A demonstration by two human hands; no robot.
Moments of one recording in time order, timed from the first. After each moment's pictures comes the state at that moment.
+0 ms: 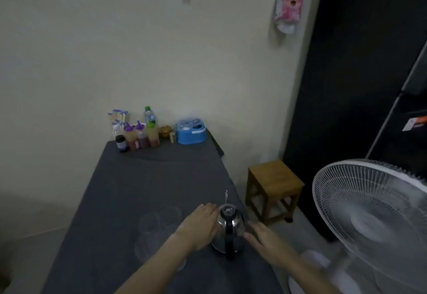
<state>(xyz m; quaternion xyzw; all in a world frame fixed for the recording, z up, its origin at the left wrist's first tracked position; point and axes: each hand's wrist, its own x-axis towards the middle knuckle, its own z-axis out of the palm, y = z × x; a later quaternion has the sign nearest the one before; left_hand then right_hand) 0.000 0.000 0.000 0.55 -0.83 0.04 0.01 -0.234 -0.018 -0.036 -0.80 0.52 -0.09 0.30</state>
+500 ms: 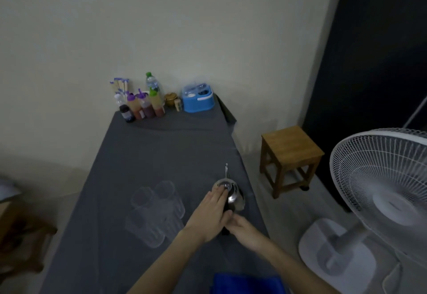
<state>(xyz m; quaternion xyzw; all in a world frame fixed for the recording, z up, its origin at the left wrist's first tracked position) -0.053 -0.016 -0.067 0.63 -0.77 -0.09 0.02 -0.200 -0.036 -0.110 -0.60 0.42 -0.13 0.68</state>
